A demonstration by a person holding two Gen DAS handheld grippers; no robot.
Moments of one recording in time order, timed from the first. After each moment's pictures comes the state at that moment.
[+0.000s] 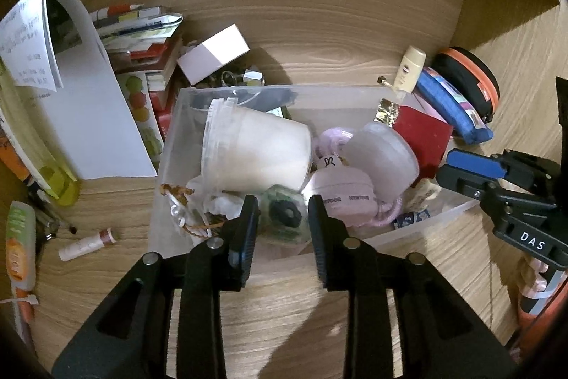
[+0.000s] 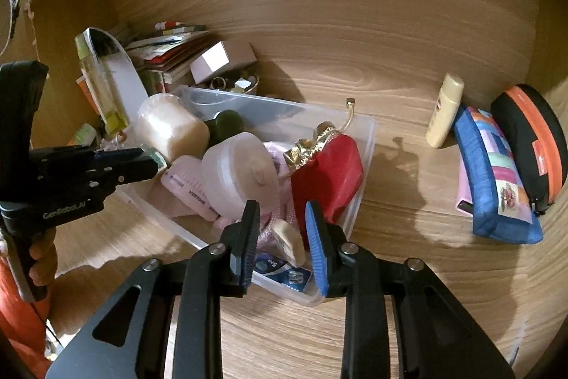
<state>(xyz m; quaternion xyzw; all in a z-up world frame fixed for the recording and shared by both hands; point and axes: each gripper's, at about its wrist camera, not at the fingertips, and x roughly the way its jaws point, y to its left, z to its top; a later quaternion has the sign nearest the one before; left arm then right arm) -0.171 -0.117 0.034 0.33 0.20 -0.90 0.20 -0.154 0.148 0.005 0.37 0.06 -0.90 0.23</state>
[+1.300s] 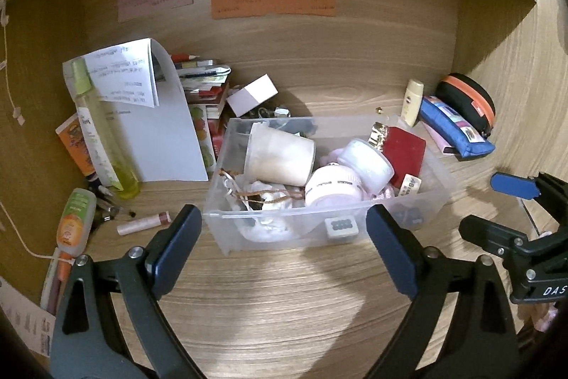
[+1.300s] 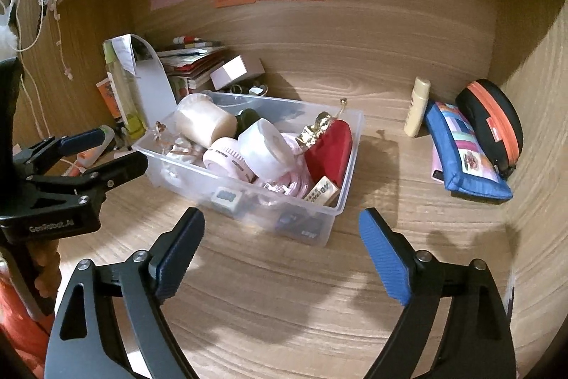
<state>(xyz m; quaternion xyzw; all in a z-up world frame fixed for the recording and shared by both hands) -0.109 -0.063 0.061 0.25 0.15 -0.91 0.28 -0.076 0.160 0.025 0.33 0.05 -0.92 0.21</state>
